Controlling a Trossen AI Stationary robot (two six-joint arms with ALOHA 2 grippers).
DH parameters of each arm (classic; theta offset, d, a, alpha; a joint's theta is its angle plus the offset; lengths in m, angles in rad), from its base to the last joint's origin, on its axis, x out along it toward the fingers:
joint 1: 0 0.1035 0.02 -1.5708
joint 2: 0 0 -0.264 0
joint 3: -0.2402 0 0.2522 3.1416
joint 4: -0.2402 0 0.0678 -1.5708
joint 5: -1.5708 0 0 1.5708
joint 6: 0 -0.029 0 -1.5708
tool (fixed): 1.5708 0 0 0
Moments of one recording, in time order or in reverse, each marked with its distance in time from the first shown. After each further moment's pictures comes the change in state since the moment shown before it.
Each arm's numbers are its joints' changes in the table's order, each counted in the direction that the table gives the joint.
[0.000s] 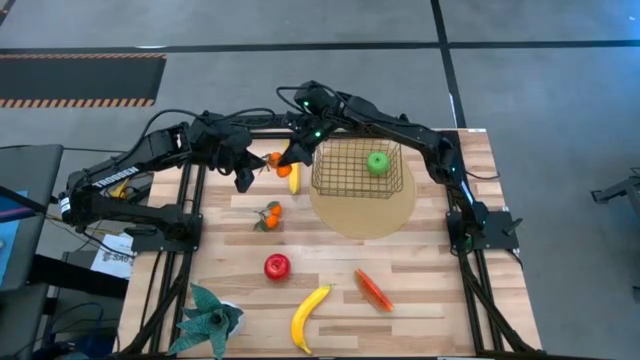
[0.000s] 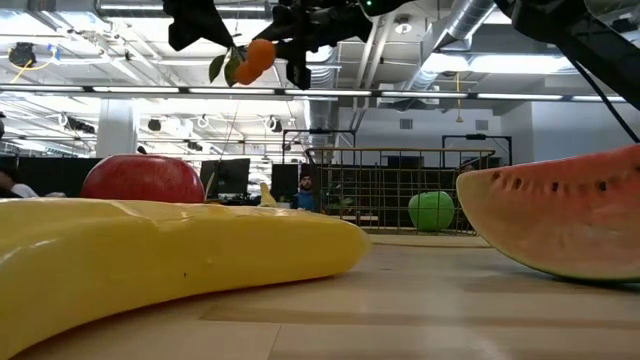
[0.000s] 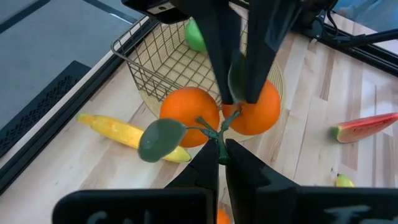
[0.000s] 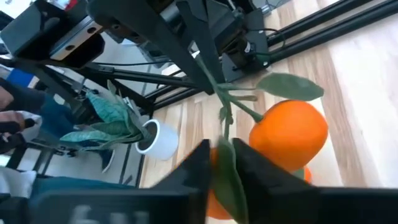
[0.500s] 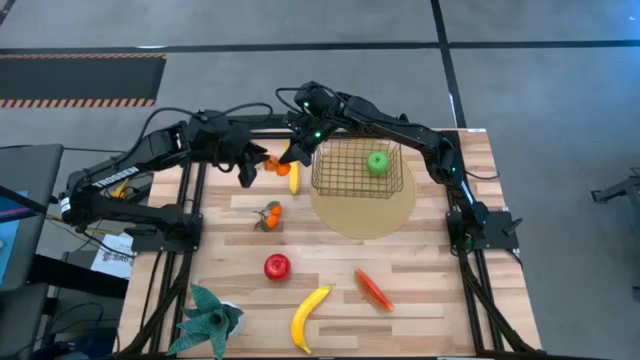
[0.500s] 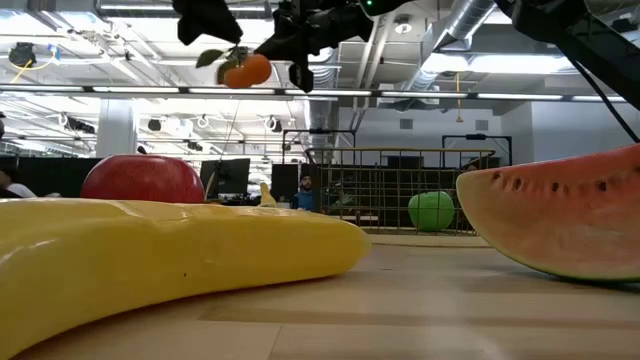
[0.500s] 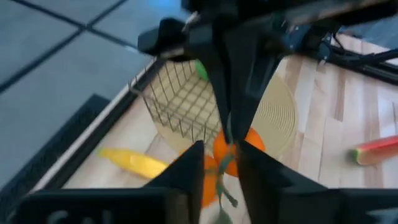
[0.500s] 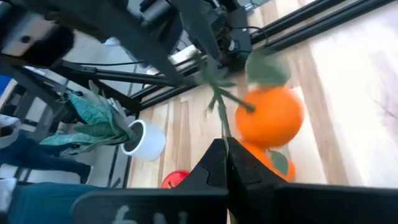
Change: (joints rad) left arm 0.000 0.000 0.000 0.104 0.058 -0.065; right arm 0.000 -0.002 0.000 -0.025 -0.066 0.009
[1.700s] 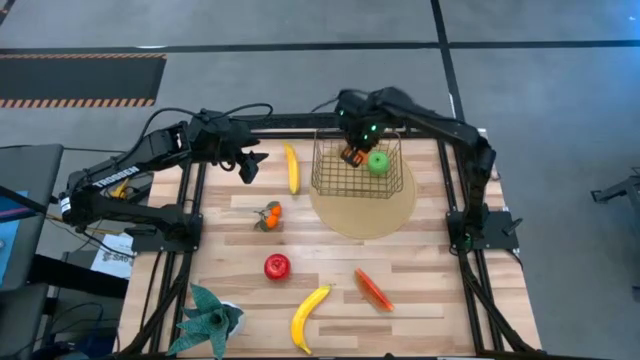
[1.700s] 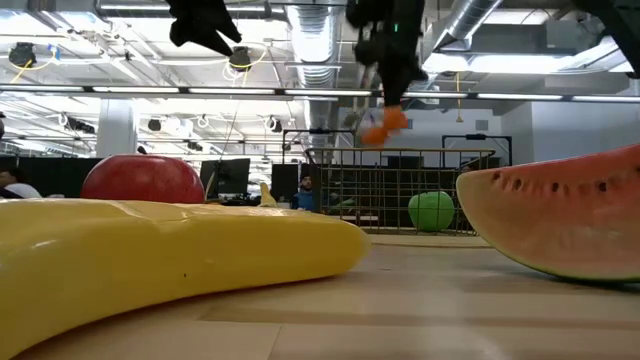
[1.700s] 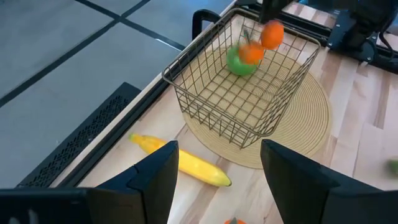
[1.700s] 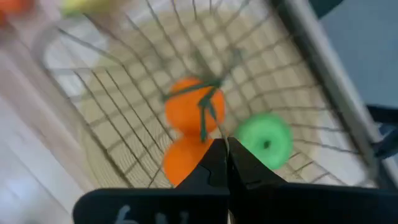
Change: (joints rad) left arm 0.003 0.002 0.000 -0.037 0.123 0.041; right arm -0.067 -0.297 0.325 -0.625 -0.792 0.073
